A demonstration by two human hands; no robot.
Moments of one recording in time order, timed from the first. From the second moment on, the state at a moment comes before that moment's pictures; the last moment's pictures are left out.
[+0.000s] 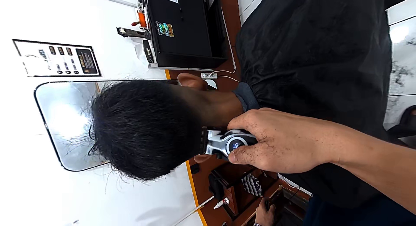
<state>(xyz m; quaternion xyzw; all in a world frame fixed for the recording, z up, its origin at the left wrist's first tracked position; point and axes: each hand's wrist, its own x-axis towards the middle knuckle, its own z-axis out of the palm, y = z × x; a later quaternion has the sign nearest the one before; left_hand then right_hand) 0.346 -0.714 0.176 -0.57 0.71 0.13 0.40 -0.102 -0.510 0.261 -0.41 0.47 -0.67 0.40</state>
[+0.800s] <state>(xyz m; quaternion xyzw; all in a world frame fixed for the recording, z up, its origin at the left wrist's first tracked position) 0.341 -0.684 0.176 -0.59 0.69 0.16 0.40 -0.108 -0.510 0.258 -0.44 0.47 -0.63 0.44</state>
